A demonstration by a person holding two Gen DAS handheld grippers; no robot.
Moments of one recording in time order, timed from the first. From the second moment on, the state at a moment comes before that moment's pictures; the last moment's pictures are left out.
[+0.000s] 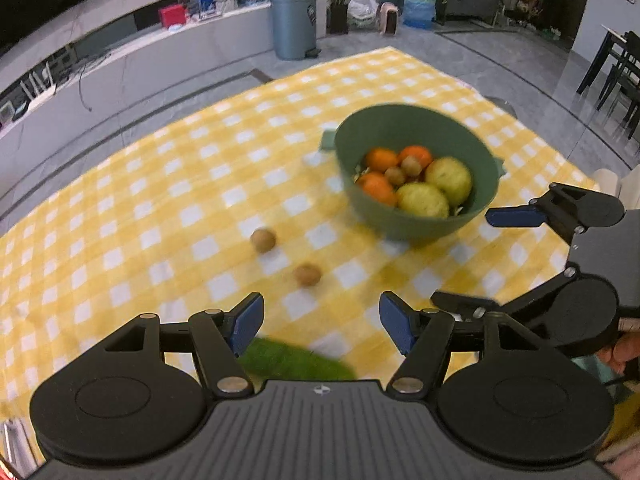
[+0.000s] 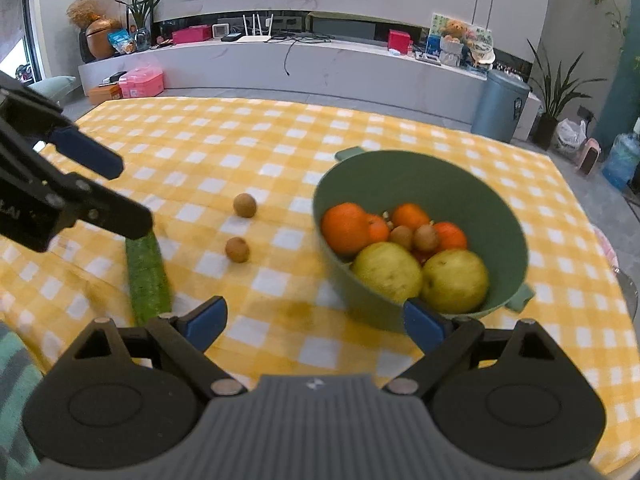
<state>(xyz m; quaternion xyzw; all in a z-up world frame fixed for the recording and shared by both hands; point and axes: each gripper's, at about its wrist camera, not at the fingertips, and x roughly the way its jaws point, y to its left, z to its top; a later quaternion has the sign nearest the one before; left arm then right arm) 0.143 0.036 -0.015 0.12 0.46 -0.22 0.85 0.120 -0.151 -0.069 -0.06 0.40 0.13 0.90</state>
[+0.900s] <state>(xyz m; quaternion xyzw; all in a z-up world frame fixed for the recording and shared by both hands) 0.155 0.104 -0.081 0.03 0.57 -0.14 0.81 0.135 -0.062 -0.101 -0.05 0.42 0.24 0.87</state>
